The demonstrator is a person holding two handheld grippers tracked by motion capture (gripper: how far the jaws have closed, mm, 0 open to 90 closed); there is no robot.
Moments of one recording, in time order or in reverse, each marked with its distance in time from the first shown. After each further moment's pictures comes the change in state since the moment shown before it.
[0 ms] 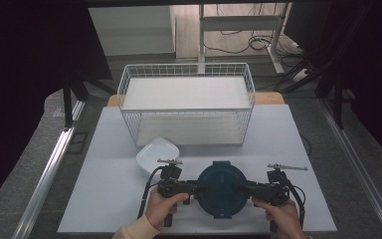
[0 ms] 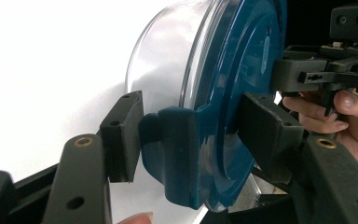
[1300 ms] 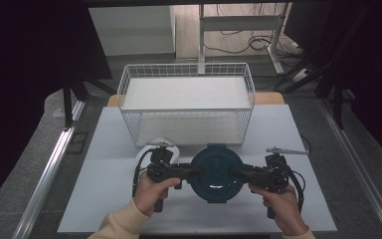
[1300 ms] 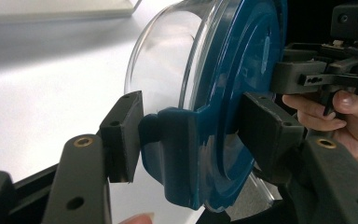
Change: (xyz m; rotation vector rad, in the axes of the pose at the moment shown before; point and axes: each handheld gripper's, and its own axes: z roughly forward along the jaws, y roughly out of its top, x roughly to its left) left arm -0.022 0.043 -0.046 -0.049 0.010 0.087; right arm 0.043 0.042 -0.010 -0.066 0.018 -0.113
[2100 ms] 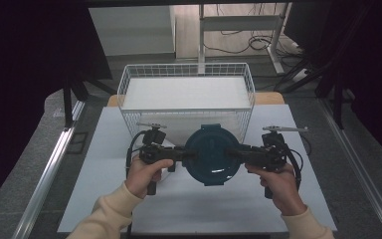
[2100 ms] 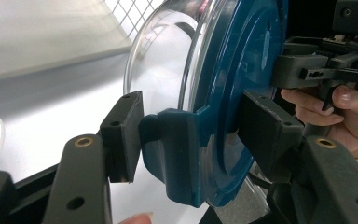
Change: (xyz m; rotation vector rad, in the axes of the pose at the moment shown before) left arm -0.003 0.040 -0.026 -0.024 -0.009 0.026; right arm 0.023 0.052 0.001 -0.019 -0.007 -0.064
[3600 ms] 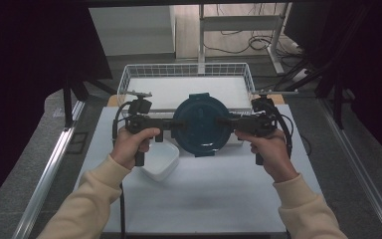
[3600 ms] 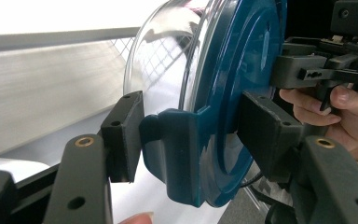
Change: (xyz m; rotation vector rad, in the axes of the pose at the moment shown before) left arm 0.007 0.063 -0.039 -0.051 0.013 0.015; right arm 0.020 0.077 0.018 -0.016 0.021 -0.071
